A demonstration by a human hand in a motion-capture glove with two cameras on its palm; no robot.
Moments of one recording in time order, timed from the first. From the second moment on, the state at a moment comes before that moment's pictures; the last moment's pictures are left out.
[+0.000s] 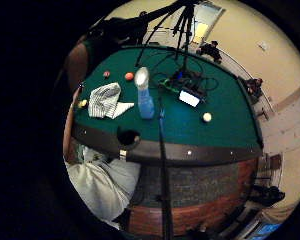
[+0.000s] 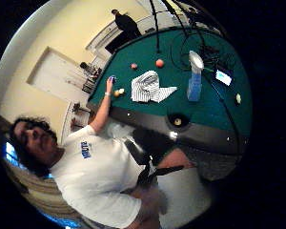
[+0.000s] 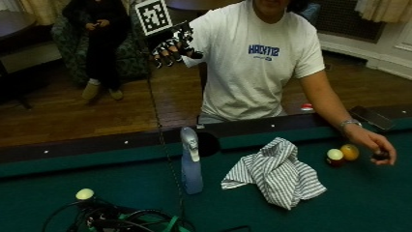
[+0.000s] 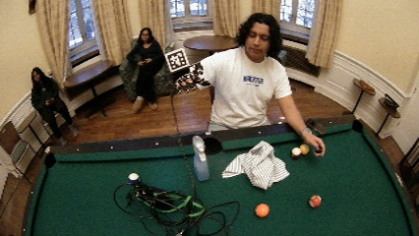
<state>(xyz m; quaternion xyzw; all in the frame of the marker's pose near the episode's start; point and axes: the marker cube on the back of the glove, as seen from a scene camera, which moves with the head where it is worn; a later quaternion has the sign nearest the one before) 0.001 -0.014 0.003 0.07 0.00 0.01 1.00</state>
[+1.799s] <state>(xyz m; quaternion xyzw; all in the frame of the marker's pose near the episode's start) 0.077 0.023 0.197 0.04 -0.38 0.16 0.91</state>
